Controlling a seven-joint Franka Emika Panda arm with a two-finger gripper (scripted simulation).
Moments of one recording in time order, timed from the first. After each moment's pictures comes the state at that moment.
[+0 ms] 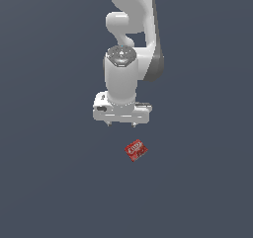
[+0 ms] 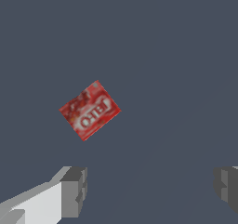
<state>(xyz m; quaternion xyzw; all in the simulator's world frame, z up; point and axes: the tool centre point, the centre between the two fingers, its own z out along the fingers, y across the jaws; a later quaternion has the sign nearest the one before) 0.023 -0.020 0.173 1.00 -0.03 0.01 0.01</state>
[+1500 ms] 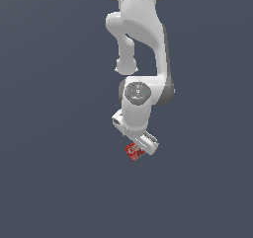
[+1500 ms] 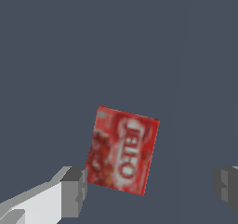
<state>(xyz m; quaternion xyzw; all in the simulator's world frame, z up) 0.058 0.028 0.094 0.93 -0.36 0.00 0.00</state>
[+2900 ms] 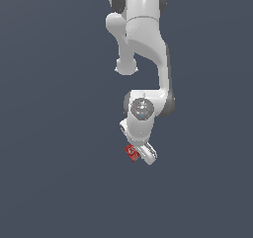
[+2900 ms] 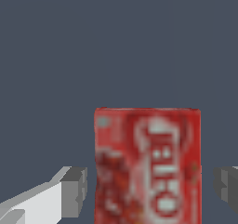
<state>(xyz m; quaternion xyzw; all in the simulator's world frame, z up) 0.066 0.045 0.039 0.89 -0.46 0.00 0.00</state>
